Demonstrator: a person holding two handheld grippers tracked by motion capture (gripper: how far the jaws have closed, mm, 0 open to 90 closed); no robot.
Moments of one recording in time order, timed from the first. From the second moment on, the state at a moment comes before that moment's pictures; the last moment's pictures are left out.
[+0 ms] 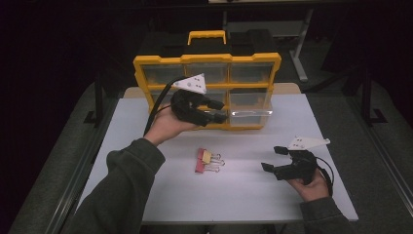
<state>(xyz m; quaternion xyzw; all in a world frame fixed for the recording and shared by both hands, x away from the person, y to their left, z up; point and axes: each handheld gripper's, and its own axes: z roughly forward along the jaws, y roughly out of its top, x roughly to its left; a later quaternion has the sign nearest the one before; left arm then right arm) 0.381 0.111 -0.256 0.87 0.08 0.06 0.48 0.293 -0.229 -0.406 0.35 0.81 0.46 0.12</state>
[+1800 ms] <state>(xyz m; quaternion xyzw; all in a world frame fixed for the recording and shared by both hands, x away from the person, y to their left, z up) 0.328 0.242 -0.358 0.83 0.24 0.11 0.48 0.300 -0.221 -0.414 0.34 0.83 0.44 0.10</state>
